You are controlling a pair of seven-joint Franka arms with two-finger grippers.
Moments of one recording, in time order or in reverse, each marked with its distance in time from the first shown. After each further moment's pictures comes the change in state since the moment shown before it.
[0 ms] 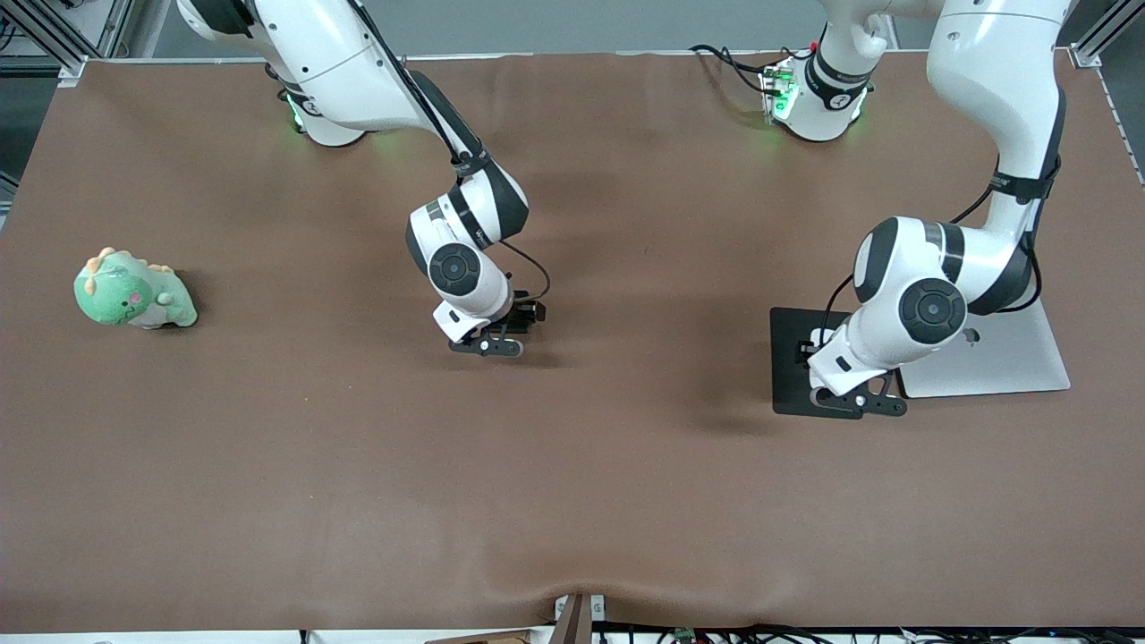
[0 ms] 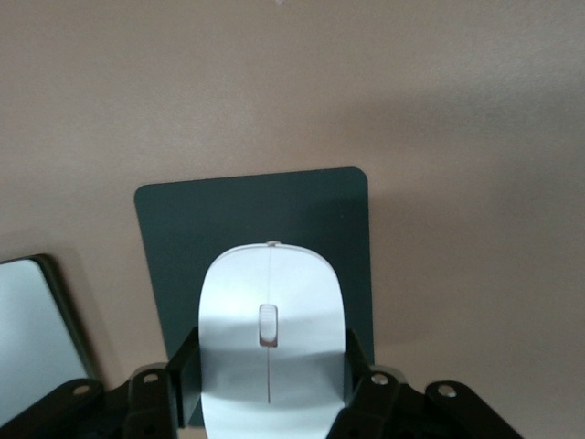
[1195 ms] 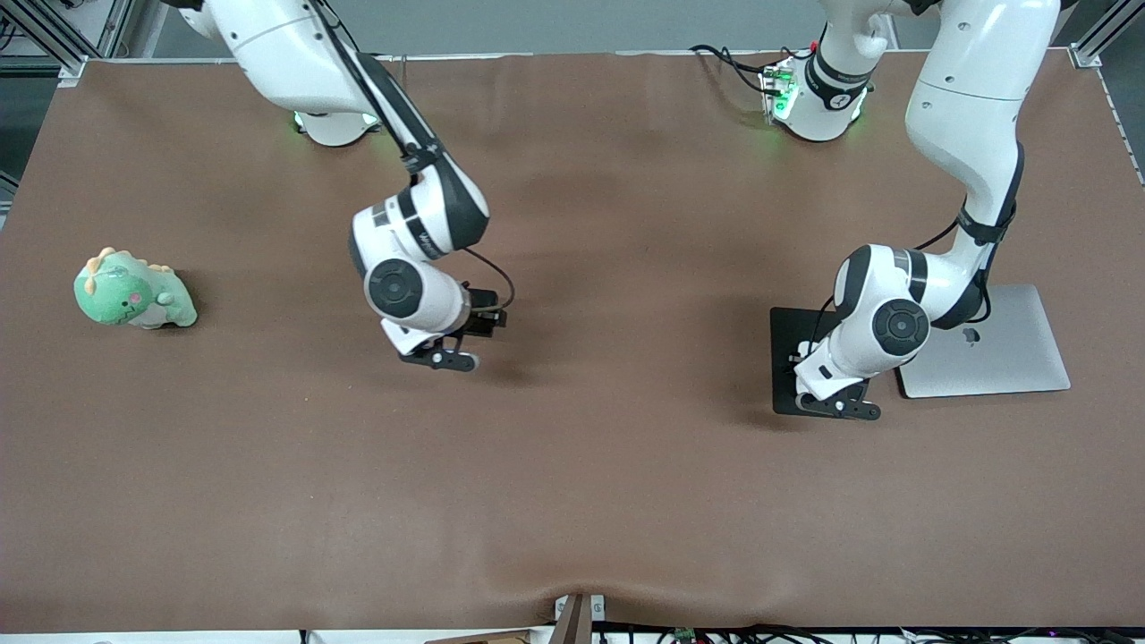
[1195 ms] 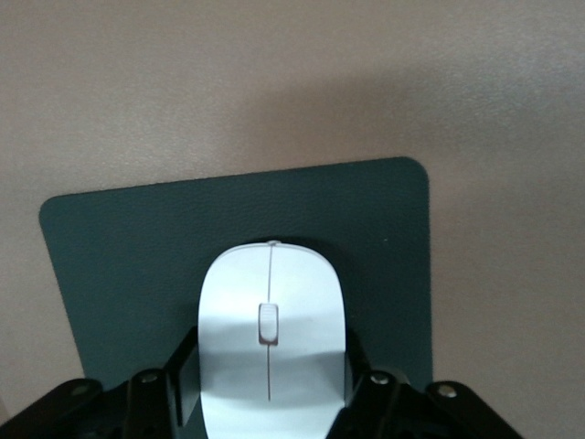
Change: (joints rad) left arm 0.030 0.137 0.000 -0.052 0.000 0.199 0.044; right arm -0.125 -0.128 -0.029 0.058 0.000 -0.287 -0.030
